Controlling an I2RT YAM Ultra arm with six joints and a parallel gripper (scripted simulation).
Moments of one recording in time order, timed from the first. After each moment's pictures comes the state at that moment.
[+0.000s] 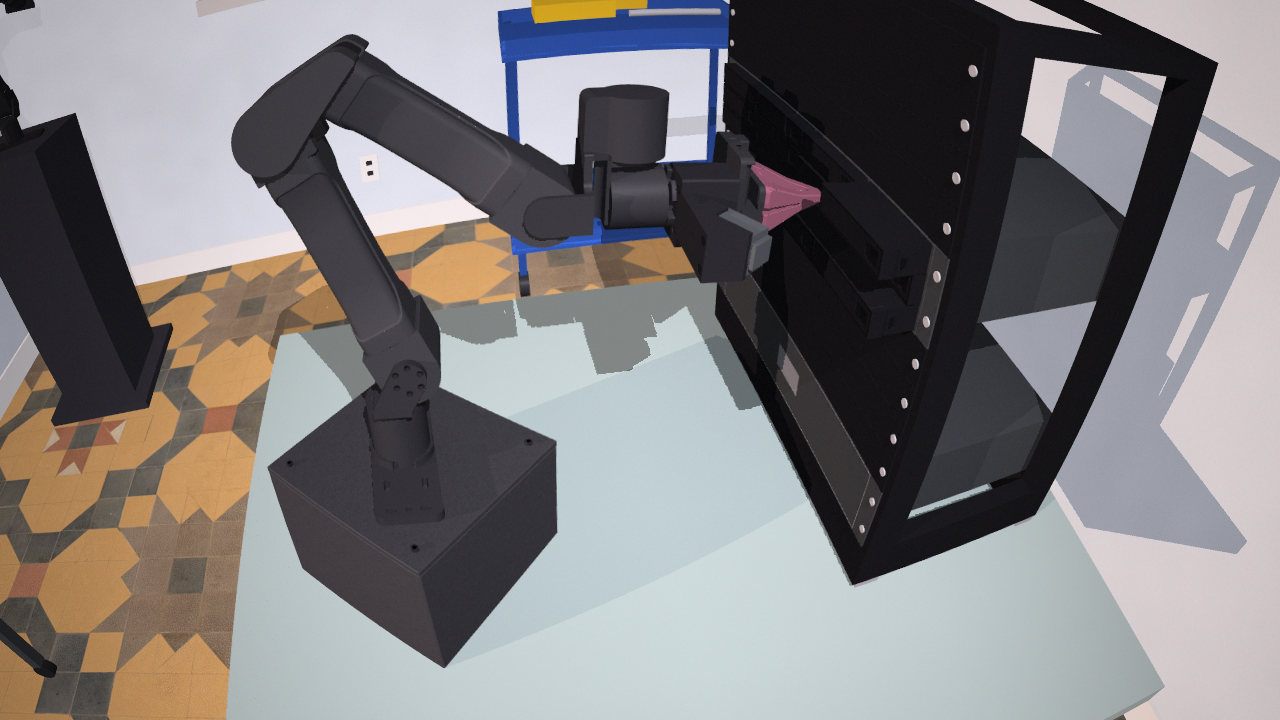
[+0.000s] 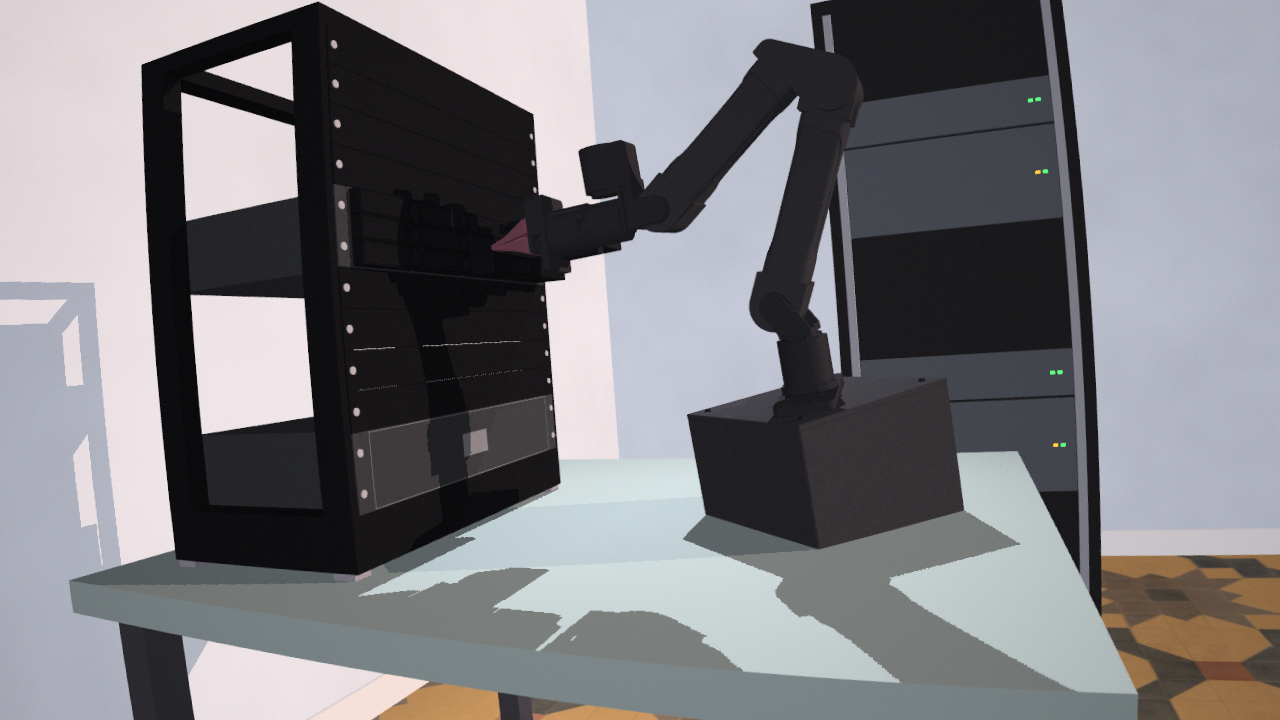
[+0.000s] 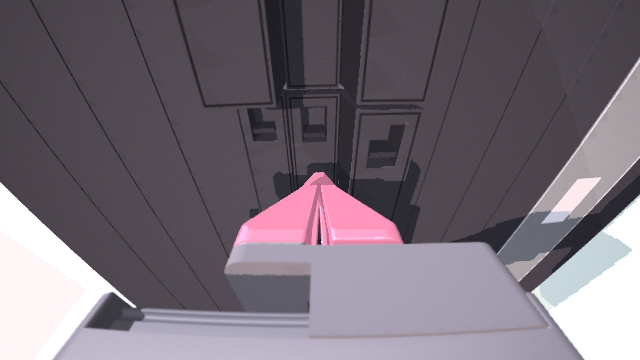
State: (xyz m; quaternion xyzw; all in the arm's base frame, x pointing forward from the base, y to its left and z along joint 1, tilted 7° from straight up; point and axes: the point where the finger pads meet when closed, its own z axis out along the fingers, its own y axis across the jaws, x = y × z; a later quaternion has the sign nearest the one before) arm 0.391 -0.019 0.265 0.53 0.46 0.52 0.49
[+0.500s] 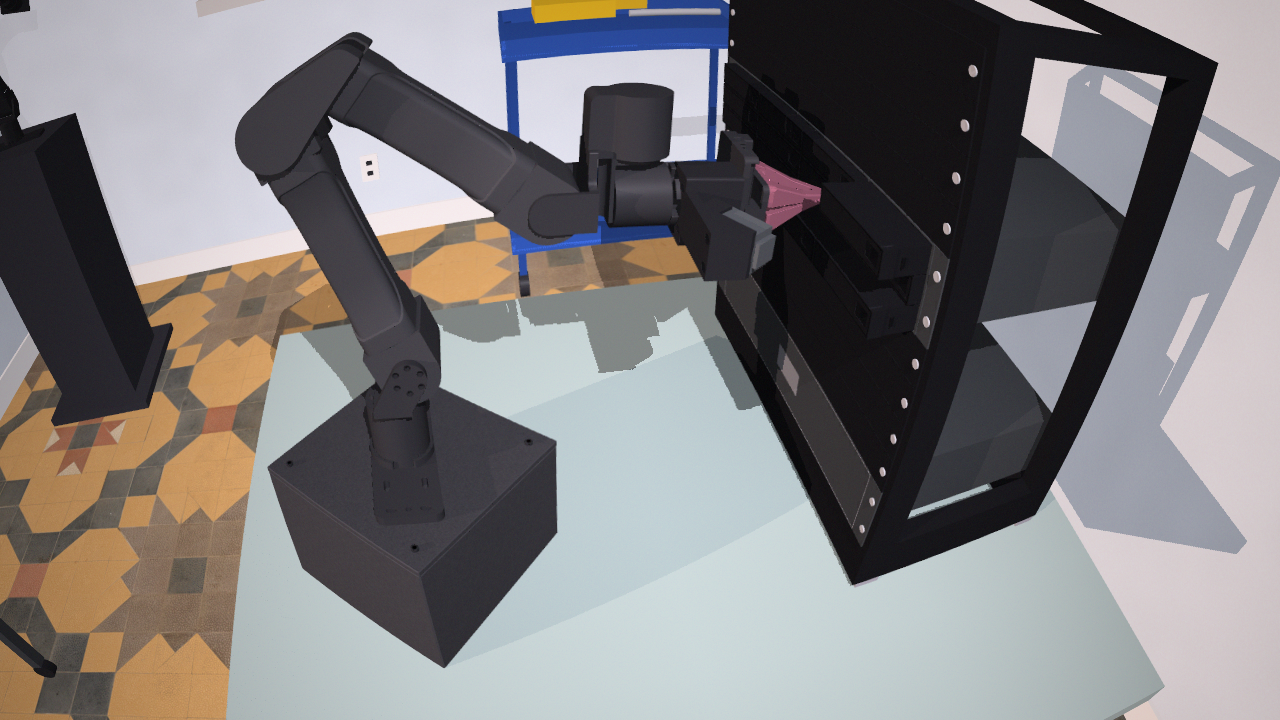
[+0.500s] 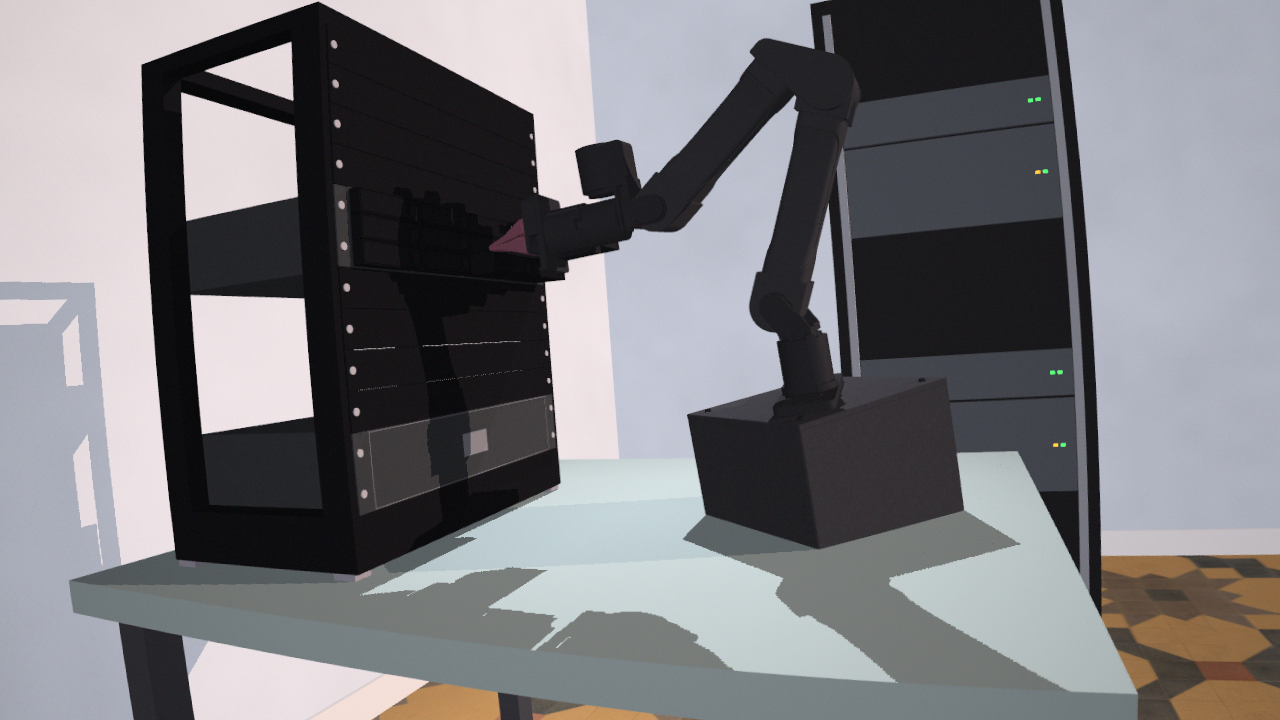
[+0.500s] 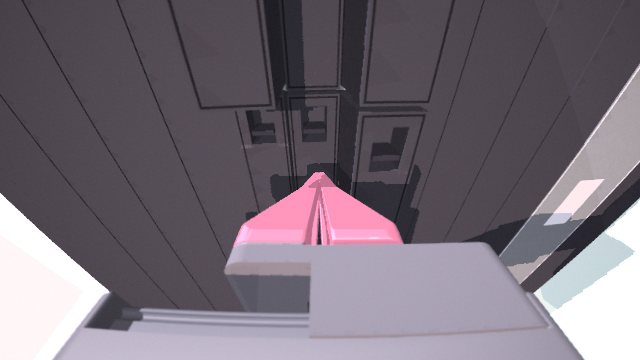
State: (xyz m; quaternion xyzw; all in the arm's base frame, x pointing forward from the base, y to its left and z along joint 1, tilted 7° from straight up) arm 0.394 -0.019 0.266 0.53 0.46 0.52 0.49
